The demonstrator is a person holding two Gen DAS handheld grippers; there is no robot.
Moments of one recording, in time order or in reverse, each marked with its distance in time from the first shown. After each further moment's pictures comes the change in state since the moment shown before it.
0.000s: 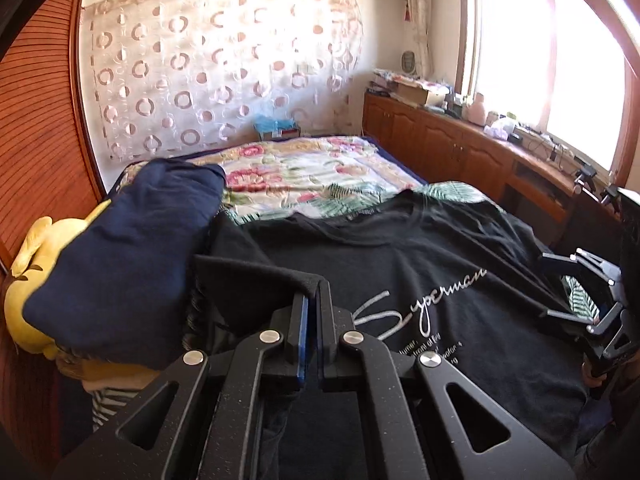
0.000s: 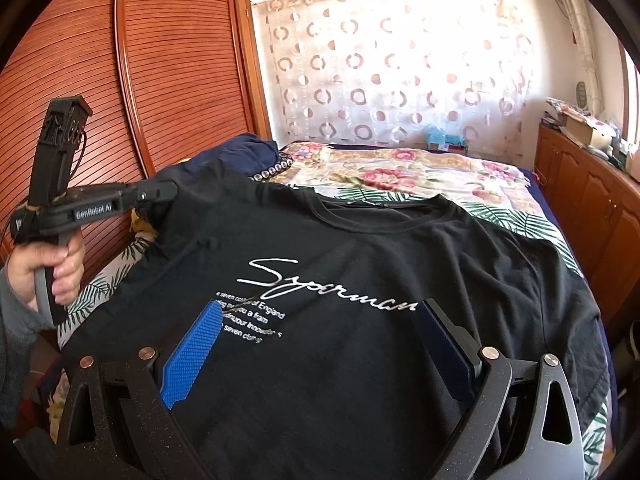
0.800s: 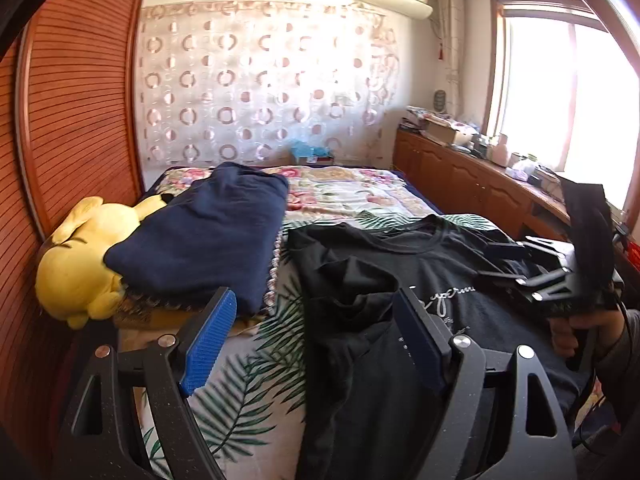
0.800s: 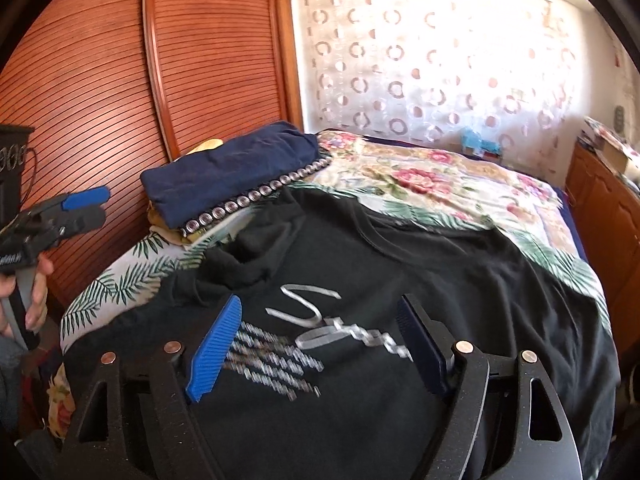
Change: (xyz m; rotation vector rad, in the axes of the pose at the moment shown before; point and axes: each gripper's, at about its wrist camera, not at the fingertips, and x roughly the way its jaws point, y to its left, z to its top) left arm -0.076 0.037 -0.041 -0.113 -0.132 0.095; right arm 0.062 0.023 0.062 -0.118 0.062 0.105
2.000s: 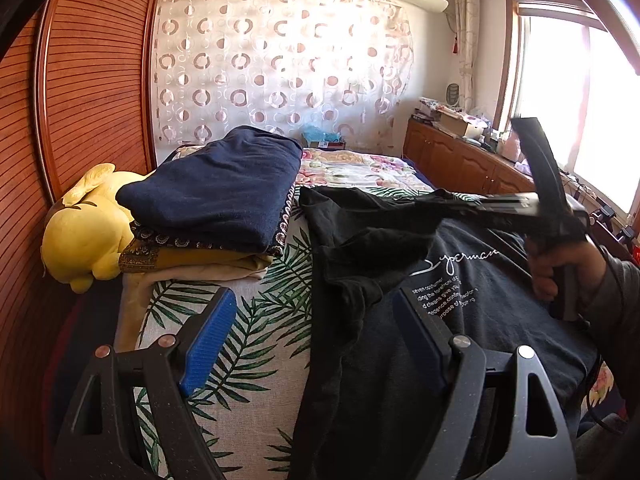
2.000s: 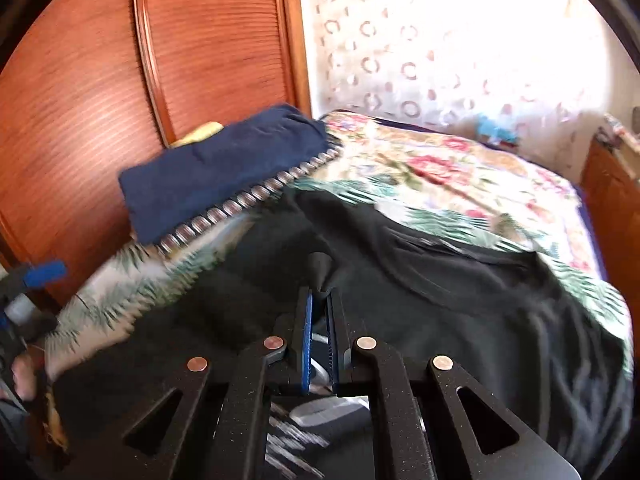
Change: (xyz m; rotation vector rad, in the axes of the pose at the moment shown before) left arm -0.004 0.004 -0.044 -0.040 0.036 0.024; right arm 0.065 -0.025 0.019 -0.015 0.064 -0.029
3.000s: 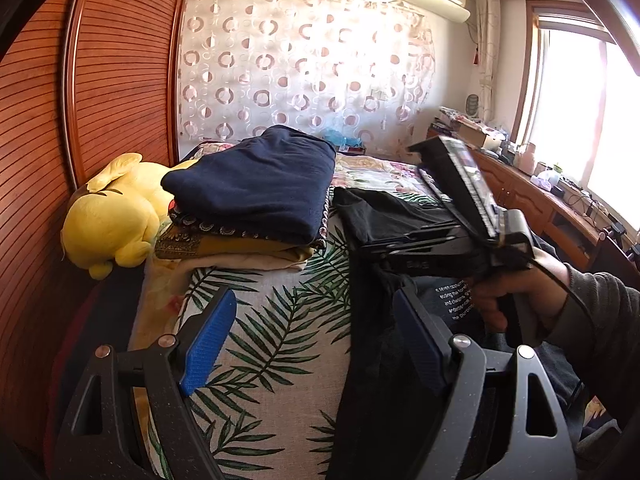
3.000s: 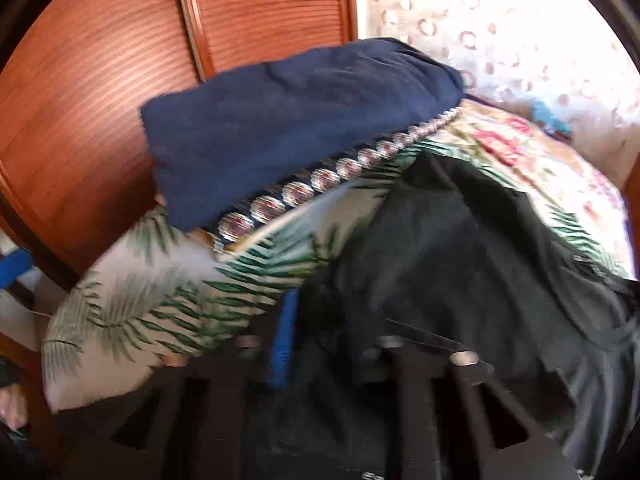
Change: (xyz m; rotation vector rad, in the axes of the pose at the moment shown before) left arm -0.014 0.028 -0.011 -0.056 -0.014 0.050; right arm 0.118 0.106 0.035 -0.083 0.171 0.142
